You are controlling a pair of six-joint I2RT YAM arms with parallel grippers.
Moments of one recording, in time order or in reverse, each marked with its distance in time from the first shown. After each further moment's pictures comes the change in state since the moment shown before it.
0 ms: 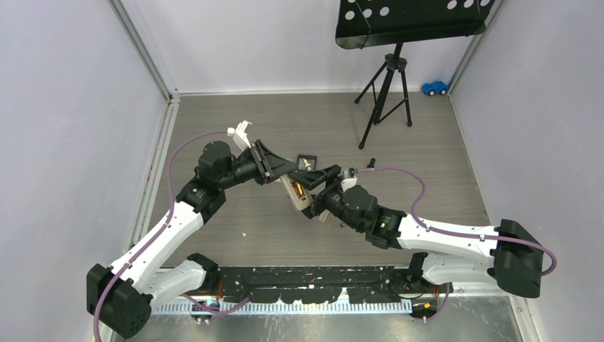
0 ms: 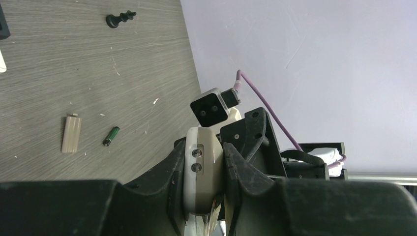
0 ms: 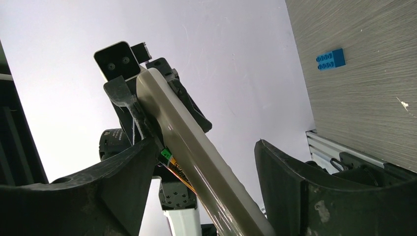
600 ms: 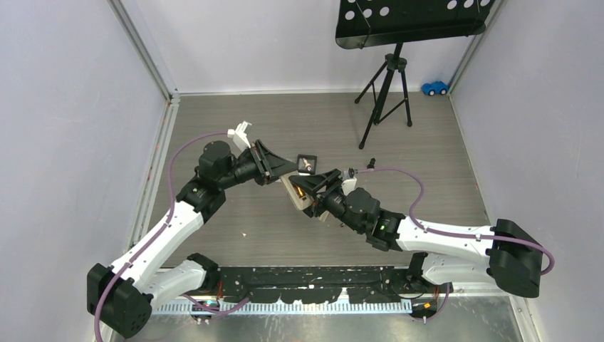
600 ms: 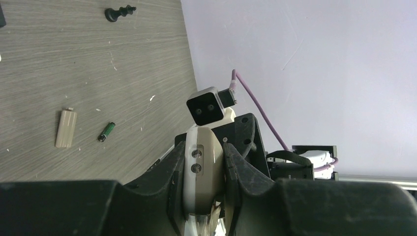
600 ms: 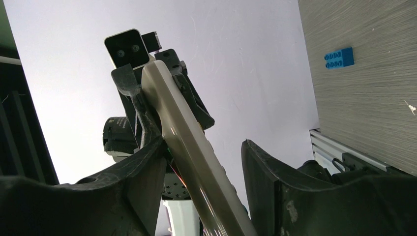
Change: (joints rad) left arm 0.006 0.003 -0.002 0.005 0.011 -0.033; right arm -0.006 0.007 -0.053 0.121 -0.024 -0.030
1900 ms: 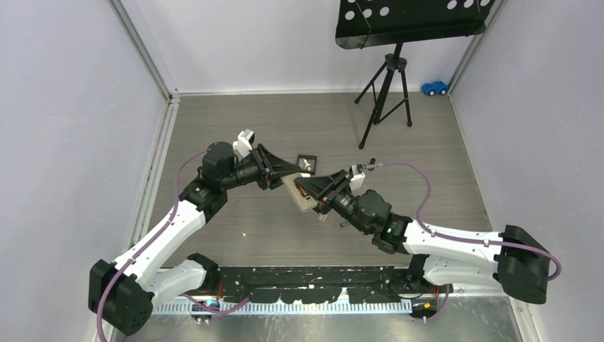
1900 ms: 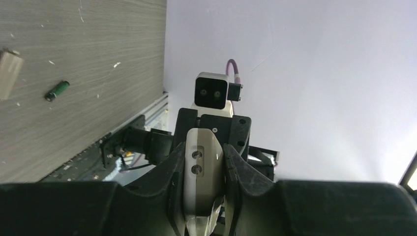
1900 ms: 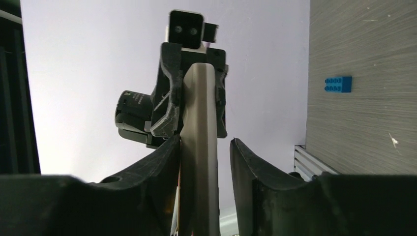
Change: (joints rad) left arm 0.007 0.020 -0.018 -0.010 0.056 -0.319; right arm -0.006 -0.057 -0.064 0.126 0.006 -0.191
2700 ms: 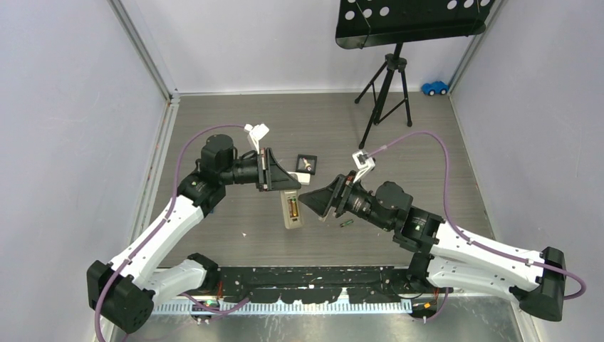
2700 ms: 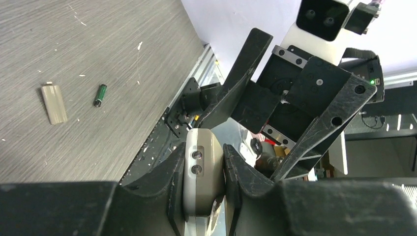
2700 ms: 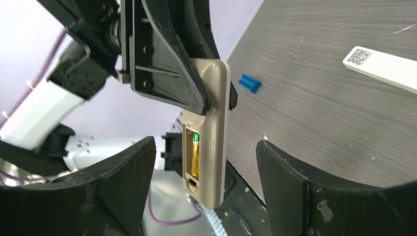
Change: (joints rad) left arm 0.002 0.018 0.108 -0.151 0.255 0.605; right arm -0.023 -0.238 0.158 -0.489 -0.199 -0.760
